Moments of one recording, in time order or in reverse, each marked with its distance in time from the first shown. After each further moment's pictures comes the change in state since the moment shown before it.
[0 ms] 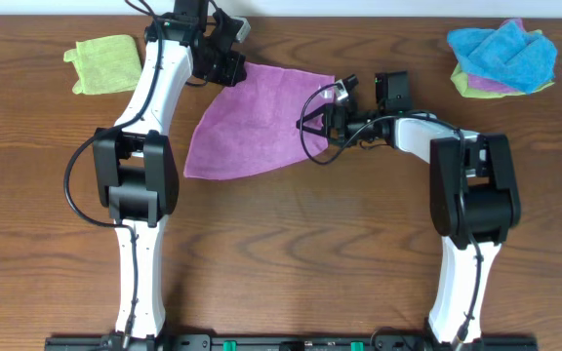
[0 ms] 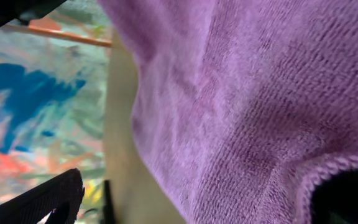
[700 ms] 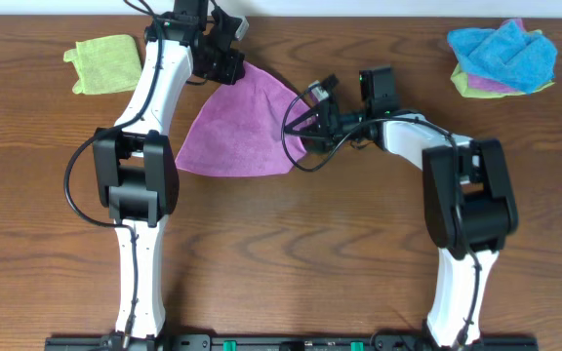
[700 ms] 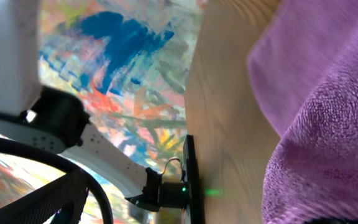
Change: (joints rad) left arm 0.000 0.000 0.000 0.023 -0.027 -0.024; right arm 0.074 -0.080 -0.006 0.061 -0.351 0.122
